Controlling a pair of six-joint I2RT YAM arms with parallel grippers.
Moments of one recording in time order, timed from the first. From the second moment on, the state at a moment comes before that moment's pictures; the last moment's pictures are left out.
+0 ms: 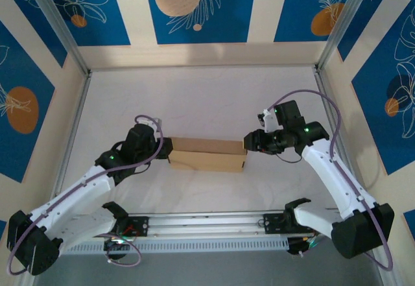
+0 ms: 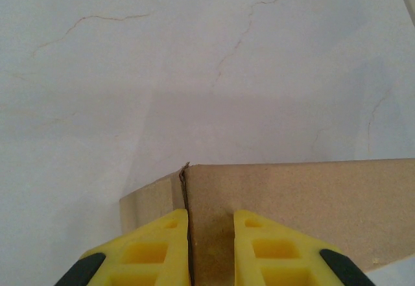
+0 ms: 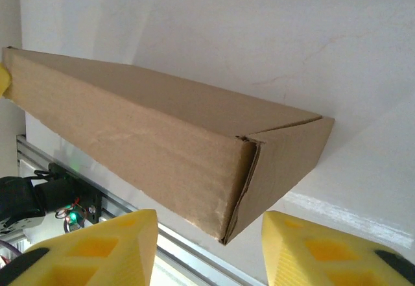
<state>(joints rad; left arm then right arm) -0.64 0.95 0.70 -0.45 -0.02 -0.61 0.30 1.10 1.01 -0.99 -0.51 0.39</state>
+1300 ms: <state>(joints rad) -0.63 1.04 0.66 -0.17 -0.11 -0.47 0.39 1.20 0.99 -0.73 -0.32 0.39</state>
